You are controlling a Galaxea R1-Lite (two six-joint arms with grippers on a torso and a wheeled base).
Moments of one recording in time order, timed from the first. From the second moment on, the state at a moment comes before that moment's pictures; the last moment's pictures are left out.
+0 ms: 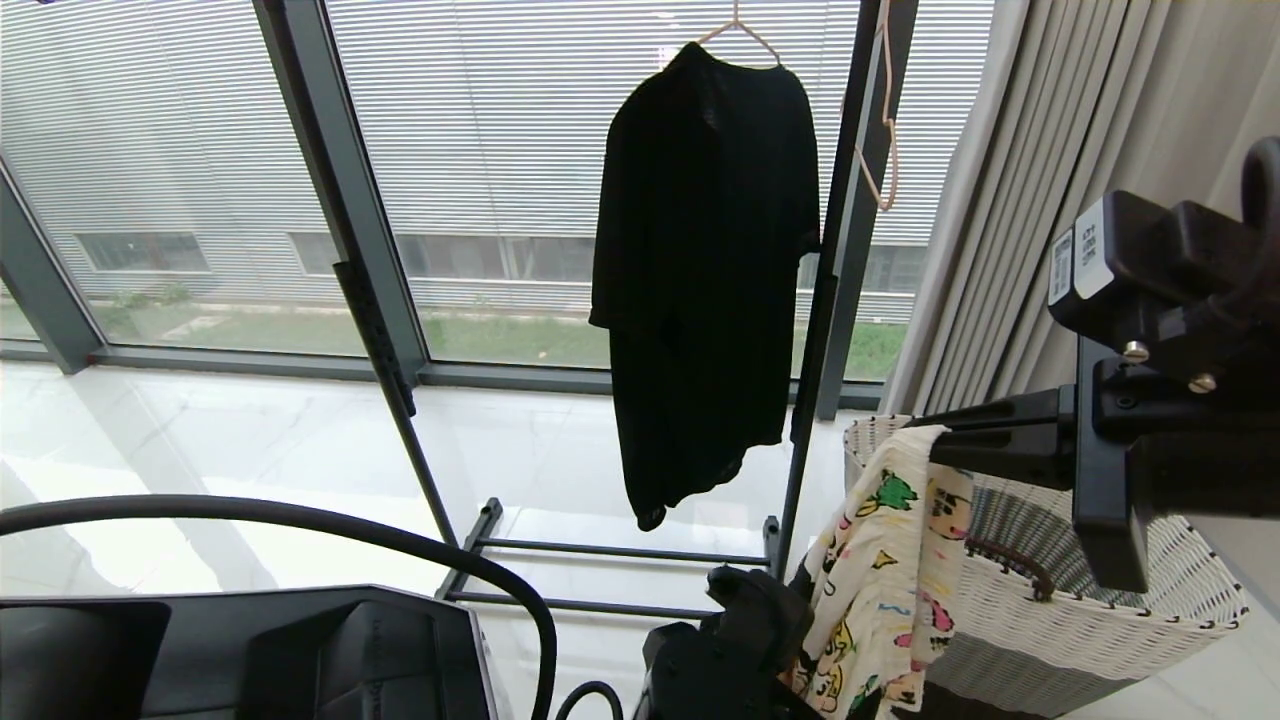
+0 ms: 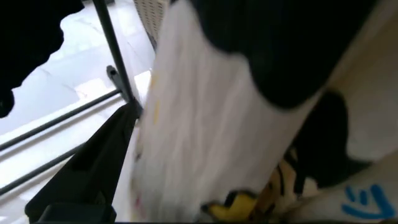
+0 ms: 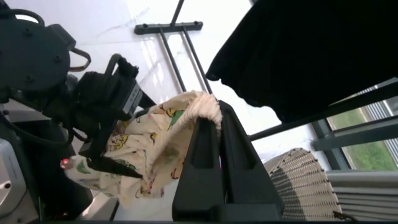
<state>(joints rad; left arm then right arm) -1.05 2.19 -0.62 -1.22 0.18 -0.10 0.85 1.33 -1.16 0.28 0.08 -0.44</state>
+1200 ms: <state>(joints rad) -1.07 2.14 -0.34 -1.53 0.15 -0.08 0.85 1.50 -1.25 0.18 0.02 -0.35</state>
